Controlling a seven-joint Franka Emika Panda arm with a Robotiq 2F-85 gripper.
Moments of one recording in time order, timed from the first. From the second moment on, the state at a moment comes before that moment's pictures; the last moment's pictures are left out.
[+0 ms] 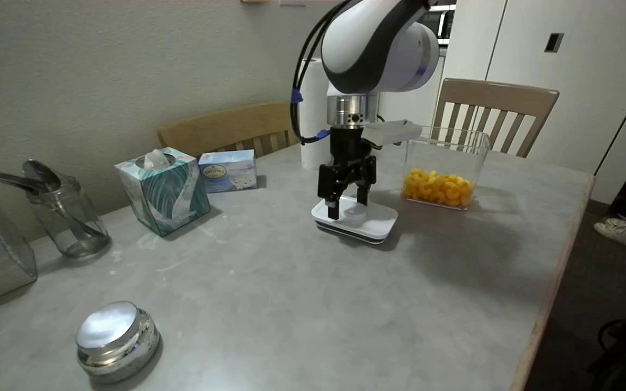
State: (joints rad) arm -0.04 0.76 0.09 -1.62 0.15 2.24 -0.12
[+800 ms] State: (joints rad) arm -0.03 0.77 0.08 -1.59 0.15 2.24 -0.03
